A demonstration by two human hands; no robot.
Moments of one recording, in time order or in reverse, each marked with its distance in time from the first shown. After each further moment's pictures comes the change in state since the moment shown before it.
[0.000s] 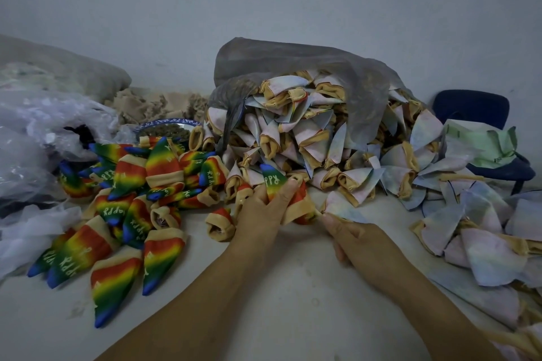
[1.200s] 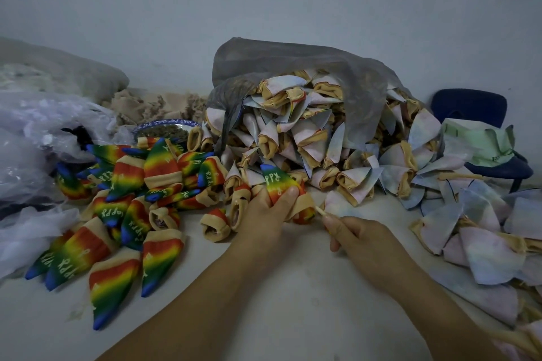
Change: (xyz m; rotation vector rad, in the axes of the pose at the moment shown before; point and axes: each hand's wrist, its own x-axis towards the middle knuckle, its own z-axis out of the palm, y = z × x) left_hand 0.001 -0.008 0.002 -0.074 -0.081 0.006; right_hand -0.001 0.003 -0.002 -0.015 0.065 -0.057
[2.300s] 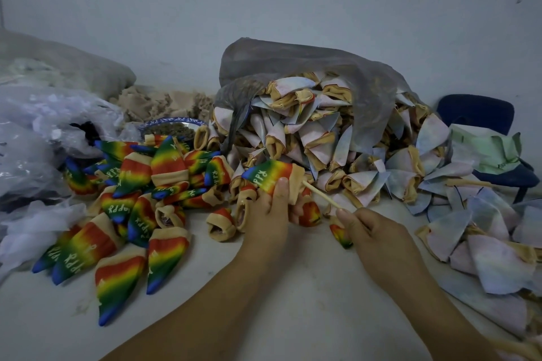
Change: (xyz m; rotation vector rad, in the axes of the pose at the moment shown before) left_hand -0.007 0.004 0.005 0.132 0.199 0.048; right_hand -0.001 -0.004 -0.001 -0.117 0.208 -0.044
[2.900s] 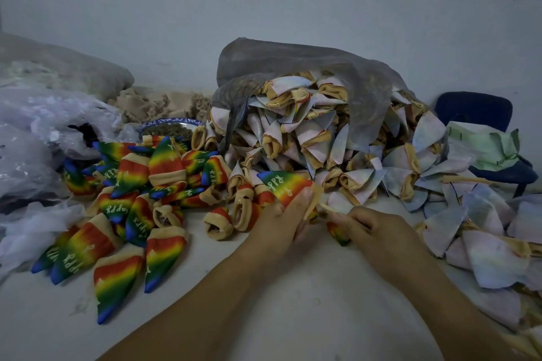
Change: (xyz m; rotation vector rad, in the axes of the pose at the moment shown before) left_hand -0.008 0.005 -0.002 0.047 -0.382 0.064; right_hand 0.005 0.006 -0.013 -0.077 -0.088 -0.152
